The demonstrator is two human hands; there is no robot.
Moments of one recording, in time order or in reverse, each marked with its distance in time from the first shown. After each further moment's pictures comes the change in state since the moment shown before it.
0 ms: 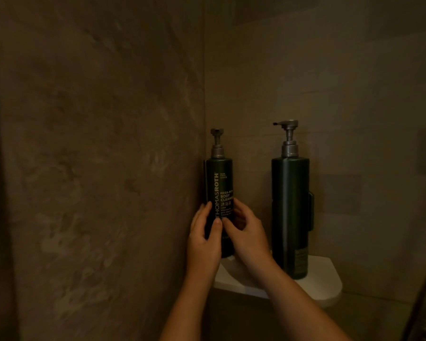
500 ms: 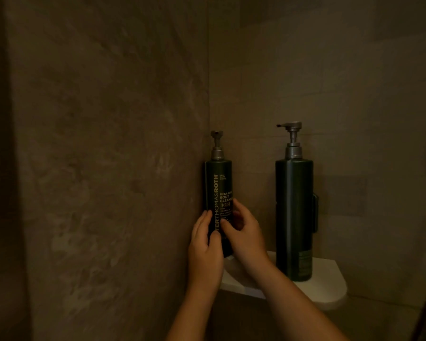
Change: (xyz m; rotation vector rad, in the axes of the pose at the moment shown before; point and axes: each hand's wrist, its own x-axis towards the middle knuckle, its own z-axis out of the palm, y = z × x) left_hand -0.010 -0.002 -0.005 0.115 0.050 0.022; right_hand 0.008 0.006 0.012 -0.028 0.016 -0.006
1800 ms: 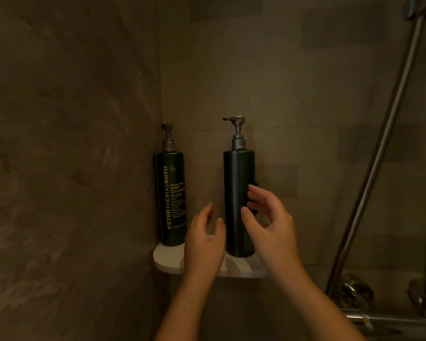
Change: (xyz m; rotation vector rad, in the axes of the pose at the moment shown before) left_hand -0.039 0.026 0.052 0.050 -0.228 0.032; right_hand -0.072 -0.041 -0.102 -0.106 0.277 -0.287
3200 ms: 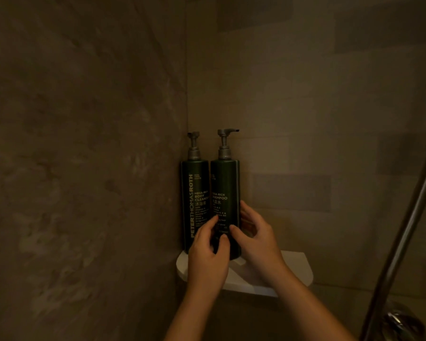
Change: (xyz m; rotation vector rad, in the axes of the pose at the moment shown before) left_hand 0.009 -0.020 -0.026 -0.042 0.079 -0.021; right_hand 0.025 0.053 0.055 0.067 -0.268 0.207
